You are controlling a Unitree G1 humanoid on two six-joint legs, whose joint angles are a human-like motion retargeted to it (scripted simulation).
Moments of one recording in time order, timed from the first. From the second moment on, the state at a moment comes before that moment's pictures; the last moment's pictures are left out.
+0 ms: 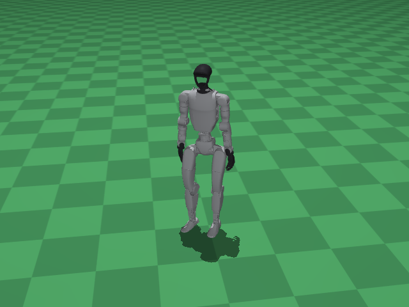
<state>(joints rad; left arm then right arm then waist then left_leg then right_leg) -0.10 0.11 0.00 1.64 0.13 0.15 0.05 -0.02 -0.07 -0.08 1.46 -0.62 0.16 0.08 -0.02 -0.08 0.04 -0.05 -0.15 -0.01 0.06 0.02 0.03 -0.04 -0.14 -0.28 0.06 -0.06 0.01</state>
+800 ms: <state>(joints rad) -0.11 0.11 -0.11 1.68 0.10 0.07 0.01 -0.06 -0.11 0.03 1.34 -0.78 0.11 -0.01 -0.06 -0.08 0.12 -0.06 -0.09 0.00 0.15 -0.11 0.04 -0.20 -0.01 0.17 0.08 0.07 -0.03</state>
